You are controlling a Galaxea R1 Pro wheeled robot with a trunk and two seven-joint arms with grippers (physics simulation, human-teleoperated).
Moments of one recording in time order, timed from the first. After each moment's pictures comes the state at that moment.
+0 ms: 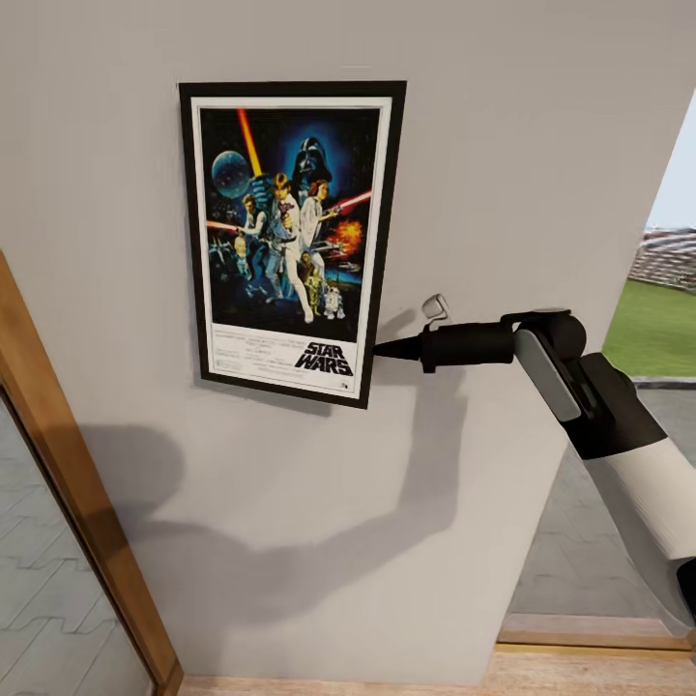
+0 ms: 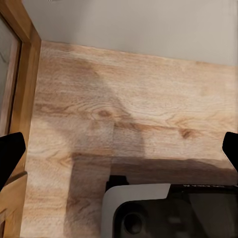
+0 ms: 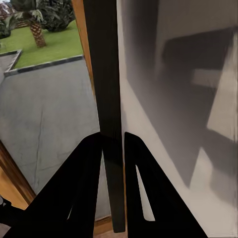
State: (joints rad) left arm 0.06 0.17 0.25 -0.75 0.01 0.15 -0.36; right arm -1.13 -0.29 0.39 -1.31 -0.56 0.89 0.96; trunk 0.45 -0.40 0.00
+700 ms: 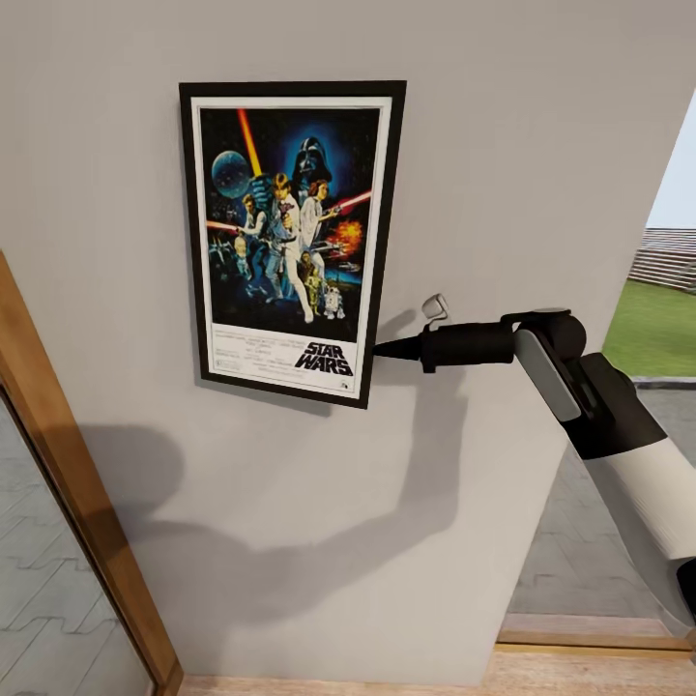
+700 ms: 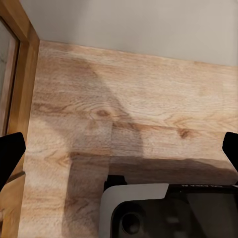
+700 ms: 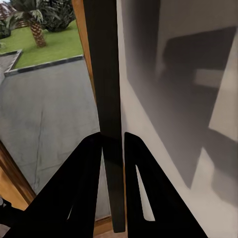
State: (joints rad) left arm 0.06 0.17 0.25 -0.75 0.01 0.15 -0.36; right arm -1.13 -0.29 0.39 -1.31 -0.56 0.89 0.96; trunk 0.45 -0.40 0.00
